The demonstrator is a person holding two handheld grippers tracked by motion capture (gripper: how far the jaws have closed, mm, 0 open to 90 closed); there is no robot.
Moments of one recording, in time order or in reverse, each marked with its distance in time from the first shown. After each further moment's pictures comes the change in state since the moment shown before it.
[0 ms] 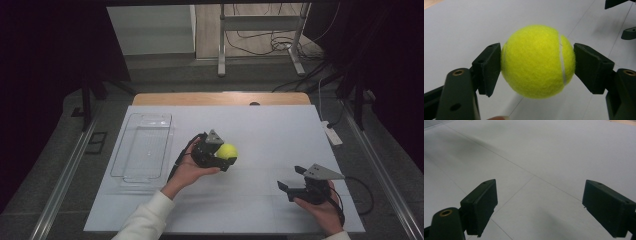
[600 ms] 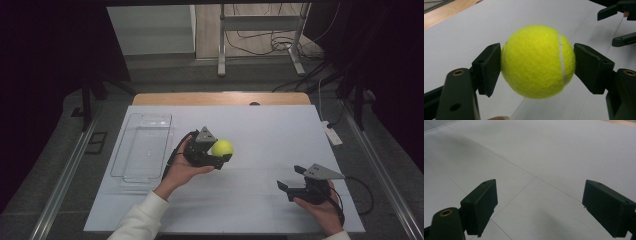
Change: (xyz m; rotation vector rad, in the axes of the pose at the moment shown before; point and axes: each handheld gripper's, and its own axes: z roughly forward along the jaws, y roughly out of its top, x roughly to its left) left arm 0.002 0.001 -0.028 -0.072 0.016 -0.006; right arm 0.000 0.001 0.000 -0.009 0.007 -0.002
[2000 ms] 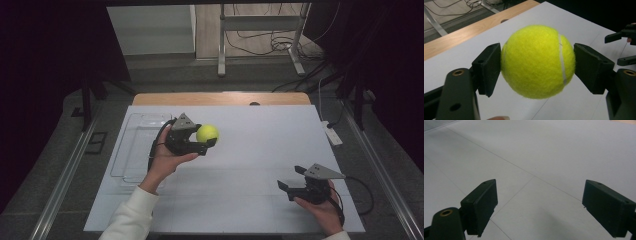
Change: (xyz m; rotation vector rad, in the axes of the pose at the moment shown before) left arm 0.032 0.007 -0.045 -0.110 0.069 -0.054; right arm -0.001 -0.001 0.000 0.003 -0.006 0.015
